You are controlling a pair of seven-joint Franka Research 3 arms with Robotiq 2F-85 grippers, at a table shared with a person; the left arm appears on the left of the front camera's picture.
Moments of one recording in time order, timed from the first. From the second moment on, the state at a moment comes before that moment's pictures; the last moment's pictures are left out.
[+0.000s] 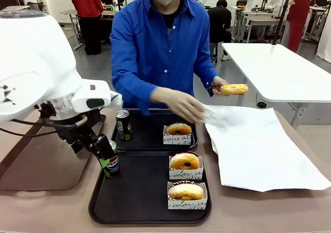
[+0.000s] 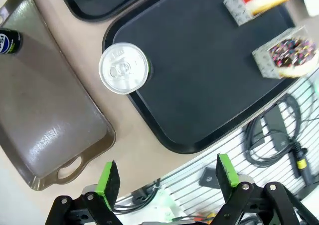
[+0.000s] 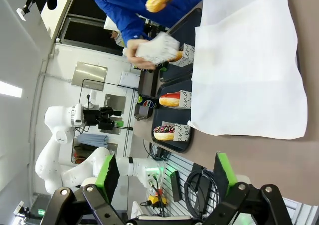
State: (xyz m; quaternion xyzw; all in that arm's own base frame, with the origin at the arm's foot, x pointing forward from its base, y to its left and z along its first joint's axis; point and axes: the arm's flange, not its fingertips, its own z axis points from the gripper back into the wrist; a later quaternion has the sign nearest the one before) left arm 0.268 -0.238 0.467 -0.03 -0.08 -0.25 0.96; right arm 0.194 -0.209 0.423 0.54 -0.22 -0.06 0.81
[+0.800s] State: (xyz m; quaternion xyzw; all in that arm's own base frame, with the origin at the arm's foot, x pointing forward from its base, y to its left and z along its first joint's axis) left arm 0.309 0.033 0.543 -0.37 -0.17 0.05 0.91; right arm 0.193 -0.210 0.423 0.54 -0.22 -0.06 0.81
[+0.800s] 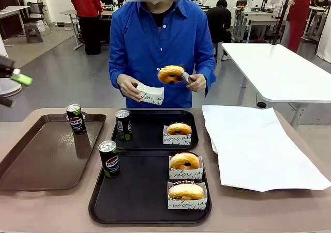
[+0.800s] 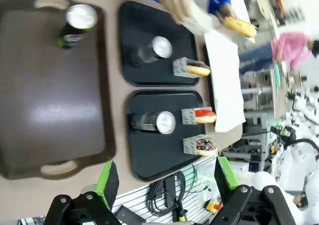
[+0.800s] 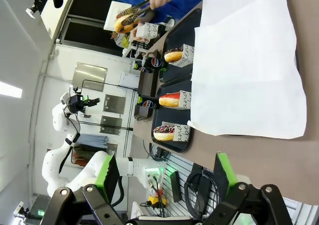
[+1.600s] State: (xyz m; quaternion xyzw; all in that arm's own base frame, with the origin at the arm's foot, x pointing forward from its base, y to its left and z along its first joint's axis) left arm 0.264 0.129 0.480 -0.48 -0.10 0.02 0.87; right arm 0.193 -0.210 0.423 0.54 -0.22 -0.06 0.81
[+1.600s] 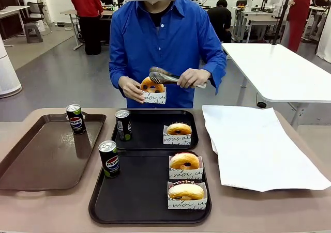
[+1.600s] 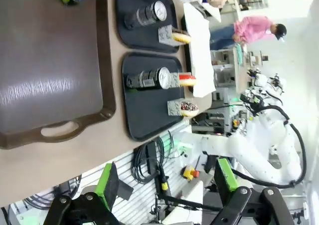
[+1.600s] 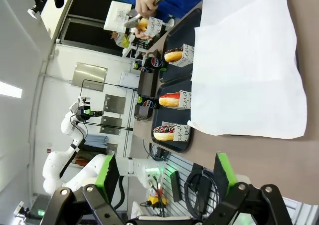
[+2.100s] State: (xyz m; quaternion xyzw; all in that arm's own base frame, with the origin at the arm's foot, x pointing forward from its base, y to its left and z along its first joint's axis) left arm 0.274 0.170 0.401 -0.53 -0.10 0.05 0.84; right arm 0.193 -0.210 0.424 0.54 -0.22 -0.06 0.81
